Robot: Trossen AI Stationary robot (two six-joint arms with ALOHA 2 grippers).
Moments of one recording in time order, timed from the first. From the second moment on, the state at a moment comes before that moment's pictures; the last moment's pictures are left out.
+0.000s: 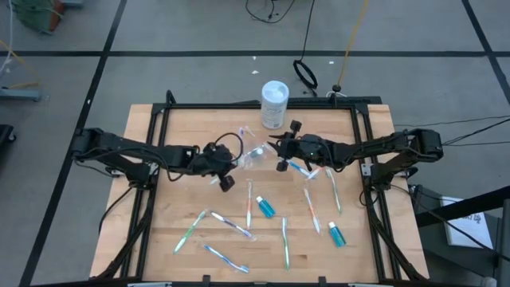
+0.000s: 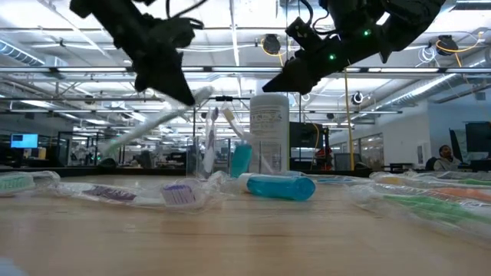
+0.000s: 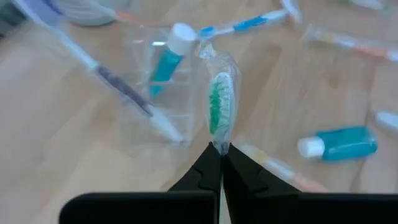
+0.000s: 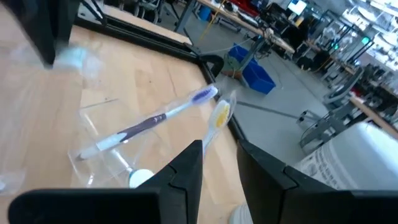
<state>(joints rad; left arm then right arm) -0.05 1.35 0.86 -0.31 -0.29 -0.44 -0.11 1.46 0.72 0.49 0.36 -0.39</state>
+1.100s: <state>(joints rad) 0.07 1.56 0.93 0.35 -0.59 -0.07 -0.07 1.46 0.55 0.45 0.36 -0.11</state>
